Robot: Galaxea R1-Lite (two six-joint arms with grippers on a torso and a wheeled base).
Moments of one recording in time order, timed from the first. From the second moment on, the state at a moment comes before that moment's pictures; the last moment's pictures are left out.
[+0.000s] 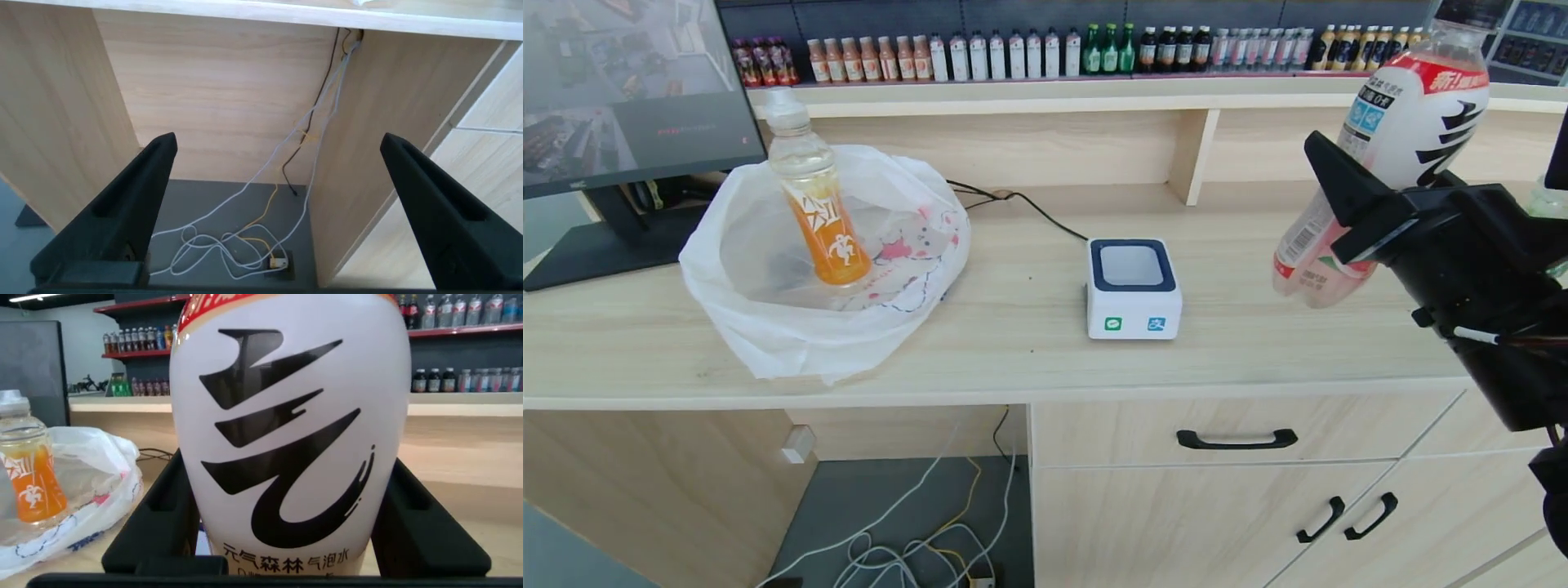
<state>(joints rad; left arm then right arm) 0.00 0.00 0.00 0.00 0.00 0.00 0.44 1.59 -0.60 -1.57 -0.11 -0.07</state>
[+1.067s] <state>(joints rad) 0.00 0.00 0.00 0.00 0.00 0.00 0.39 1.57 -0.59 -1.57 -0.15 -0.16</state>
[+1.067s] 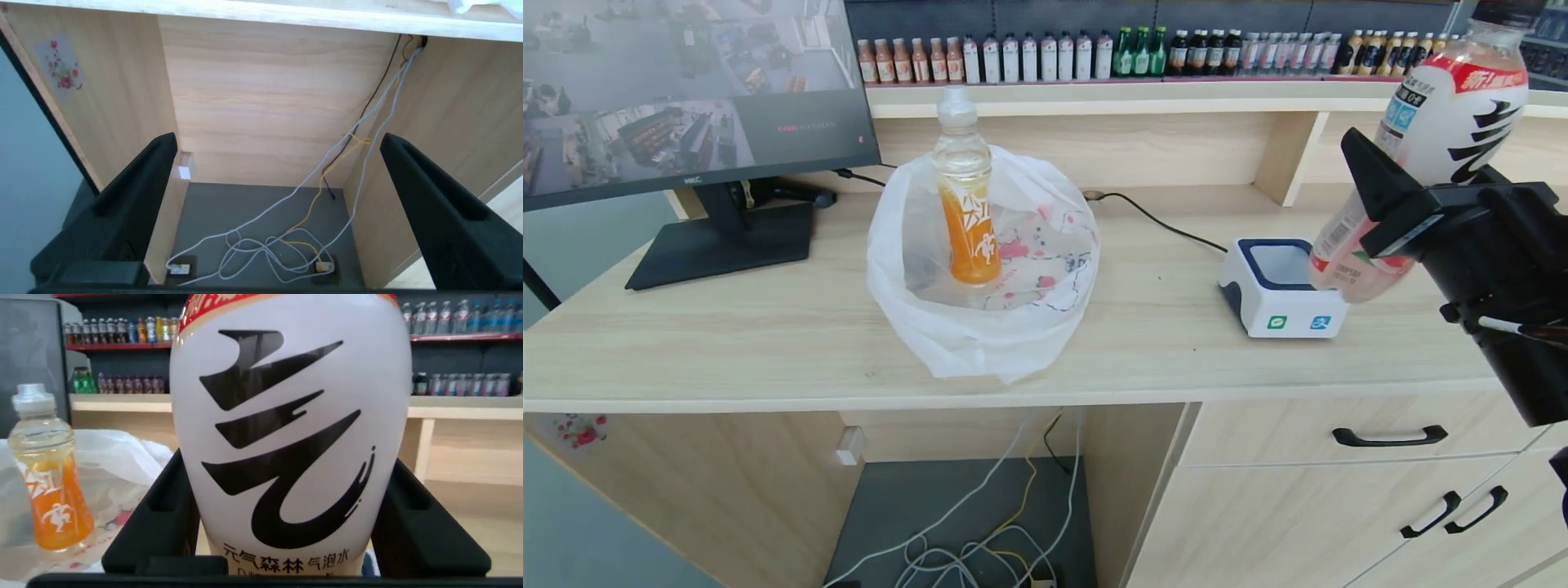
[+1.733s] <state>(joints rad) 0.00 0.00 0.00 0.00 0.00 0.00 0.34 1.60 -0.71 -1.57 0.02 -0.48</state>
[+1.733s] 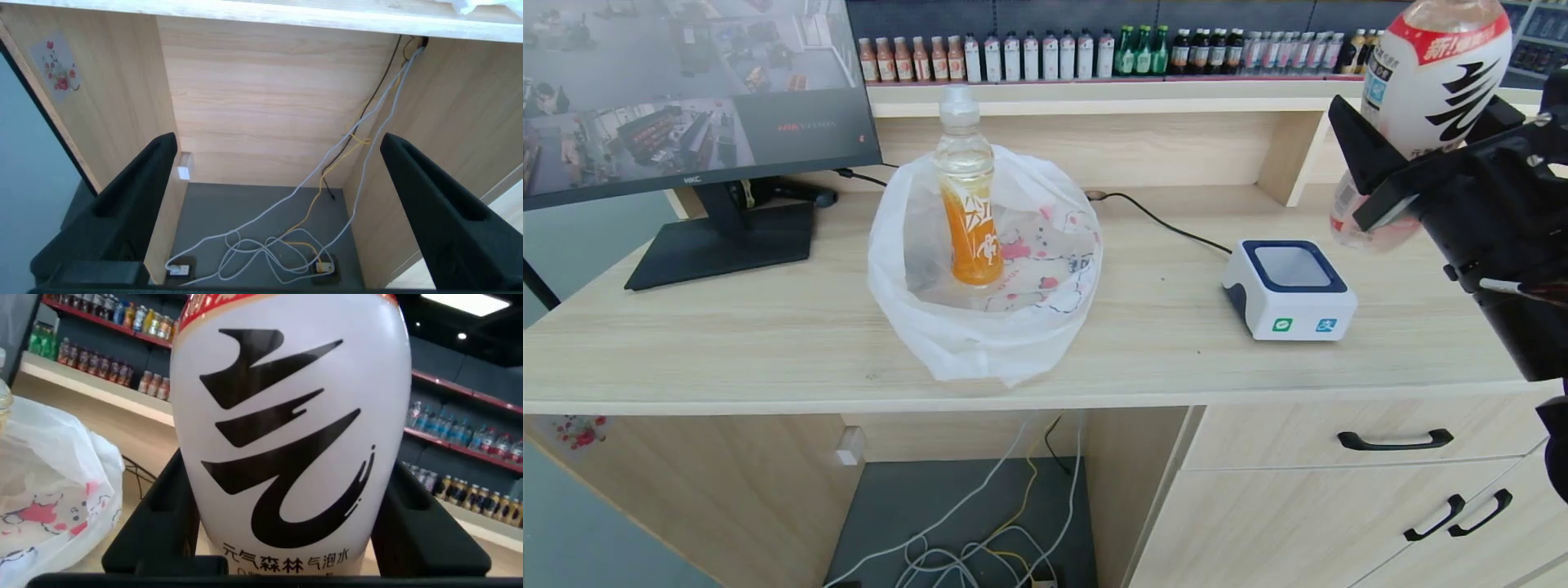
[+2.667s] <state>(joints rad) 0.00 0.00 0.00 0.00 0.00 0.00 0.21 1.70 -0.84 -1.49 0.51 -0.80</state>
